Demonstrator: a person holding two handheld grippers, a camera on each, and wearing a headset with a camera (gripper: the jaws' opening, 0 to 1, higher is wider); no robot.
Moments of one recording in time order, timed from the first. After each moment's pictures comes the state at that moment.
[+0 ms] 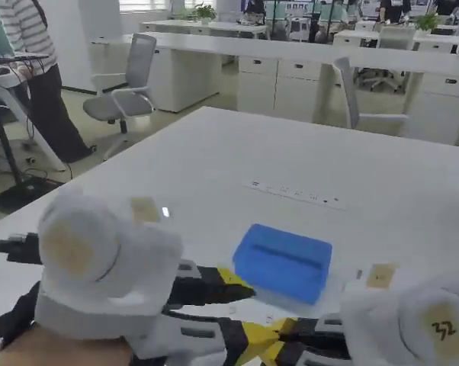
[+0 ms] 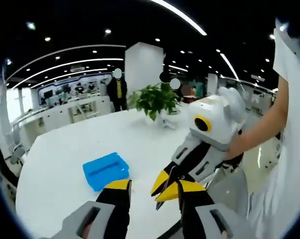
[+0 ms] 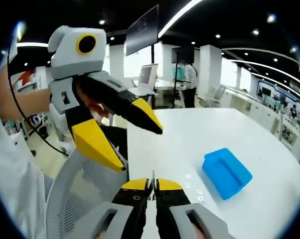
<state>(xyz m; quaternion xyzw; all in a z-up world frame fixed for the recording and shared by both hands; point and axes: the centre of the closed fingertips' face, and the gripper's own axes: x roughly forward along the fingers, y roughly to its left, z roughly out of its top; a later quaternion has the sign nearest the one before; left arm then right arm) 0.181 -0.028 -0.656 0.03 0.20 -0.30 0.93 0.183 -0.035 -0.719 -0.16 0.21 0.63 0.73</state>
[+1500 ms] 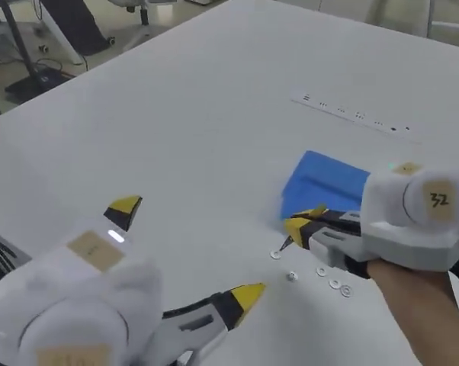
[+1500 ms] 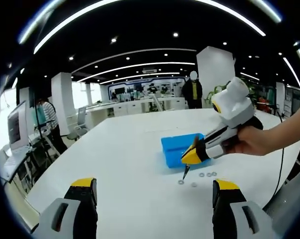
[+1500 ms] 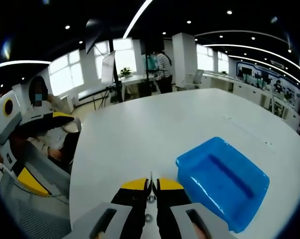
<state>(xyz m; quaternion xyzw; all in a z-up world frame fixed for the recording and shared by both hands) 0.214 0.105 -0.754 0.05 0.18 -0.01 0.98 0.318 0.056 -0.817 -0.13 0.27 0.57 0.77</state>
